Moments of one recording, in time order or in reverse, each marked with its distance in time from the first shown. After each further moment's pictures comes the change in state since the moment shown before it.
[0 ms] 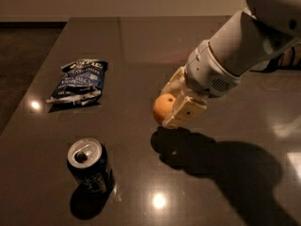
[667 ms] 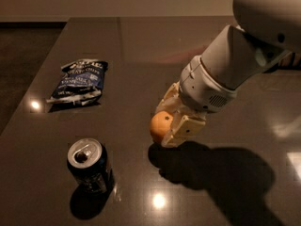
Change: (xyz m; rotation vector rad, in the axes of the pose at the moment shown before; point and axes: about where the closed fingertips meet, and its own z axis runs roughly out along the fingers) arm 0.000 0.036 0.015 -0.091 0.035 -0.082
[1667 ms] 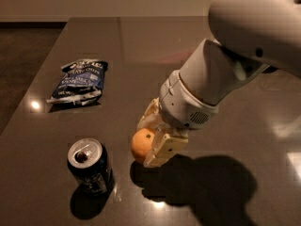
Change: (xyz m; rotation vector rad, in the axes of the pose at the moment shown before) arm -0.034 0.036 0.025 -0.081 -0.028 -0.042
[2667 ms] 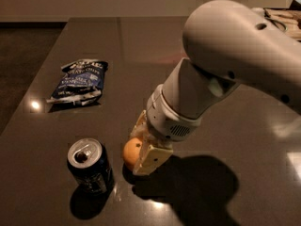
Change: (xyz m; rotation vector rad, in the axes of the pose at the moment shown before) arm -0.002 -0.001 0.034 0.007 0.043 0.067
